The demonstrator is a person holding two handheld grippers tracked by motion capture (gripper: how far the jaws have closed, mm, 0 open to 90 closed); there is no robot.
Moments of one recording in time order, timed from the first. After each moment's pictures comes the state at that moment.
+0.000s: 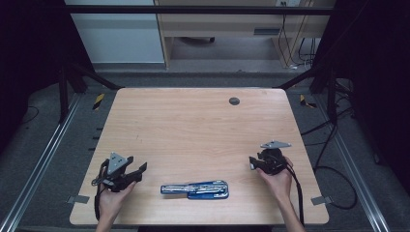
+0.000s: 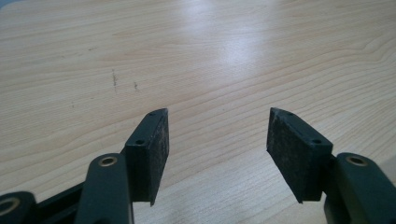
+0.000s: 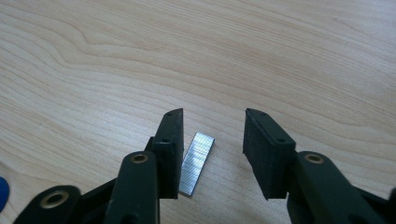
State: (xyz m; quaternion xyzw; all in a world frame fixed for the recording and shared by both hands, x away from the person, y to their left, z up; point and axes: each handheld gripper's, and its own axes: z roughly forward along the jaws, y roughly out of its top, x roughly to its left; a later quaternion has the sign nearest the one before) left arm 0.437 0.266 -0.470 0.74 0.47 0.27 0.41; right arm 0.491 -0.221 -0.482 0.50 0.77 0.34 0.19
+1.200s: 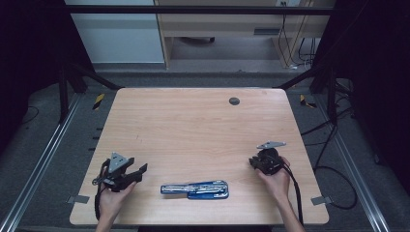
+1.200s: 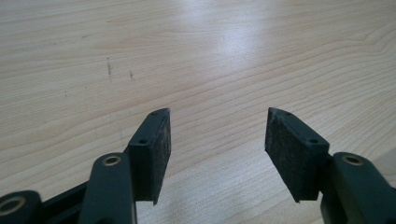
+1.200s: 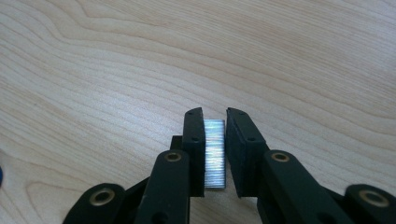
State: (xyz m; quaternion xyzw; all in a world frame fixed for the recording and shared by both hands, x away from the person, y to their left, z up) left arm 0.438 0.266 -0.473 0.74 0.47 0.25 0.40; right arm 0.497 -0.215 -0.490 0.49 0.79 0.32 0.17
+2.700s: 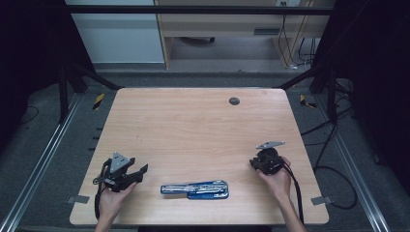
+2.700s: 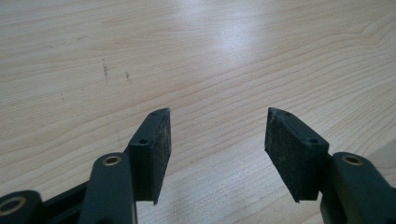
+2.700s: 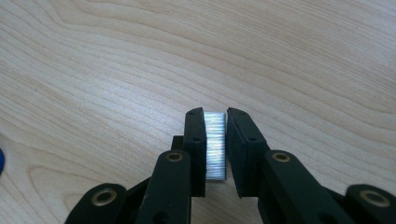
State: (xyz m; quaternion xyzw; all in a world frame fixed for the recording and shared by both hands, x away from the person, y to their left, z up) left arm 0.438 0.264 -0.471 0.76 0.46 0.25 0.39; right arm 0.496 -0.215 -0.487 0.49 0.81 0.29 0.16
